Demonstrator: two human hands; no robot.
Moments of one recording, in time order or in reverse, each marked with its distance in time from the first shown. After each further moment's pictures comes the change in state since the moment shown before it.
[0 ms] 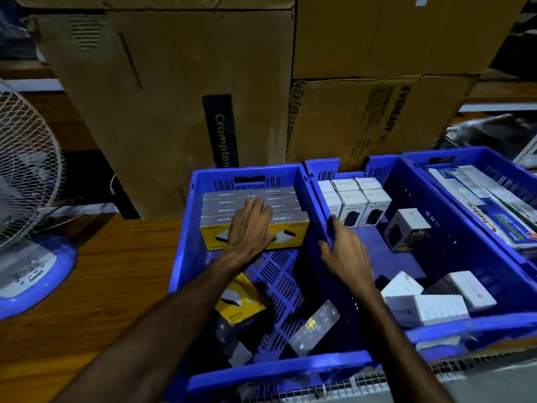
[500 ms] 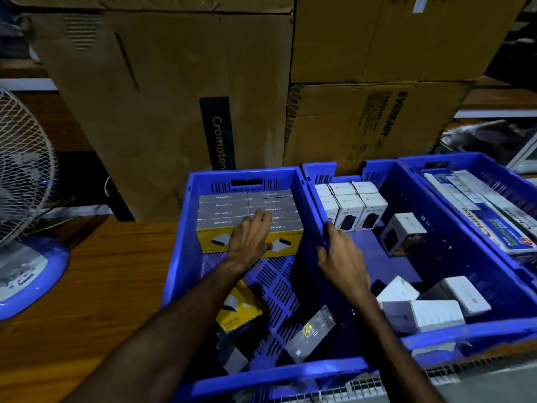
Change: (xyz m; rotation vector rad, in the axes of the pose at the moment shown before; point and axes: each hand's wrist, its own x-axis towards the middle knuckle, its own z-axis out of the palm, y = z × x) left_hand -0.004 0.010 0.015 -0.008 -0.152 -0.047; right_hand -0.003 -0.003 0.001 -0.066 -0.019 -0.014
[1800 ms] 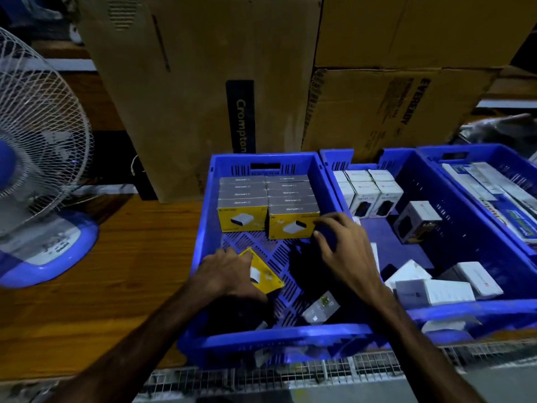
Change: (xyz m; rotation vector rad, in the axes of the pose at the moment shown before) left_hand -0.147 -0.029 -0.089 -0.022 -0.616 -0.080; right_hand -0.040 -0.019 -0.004 0.088 0.215 -0.433
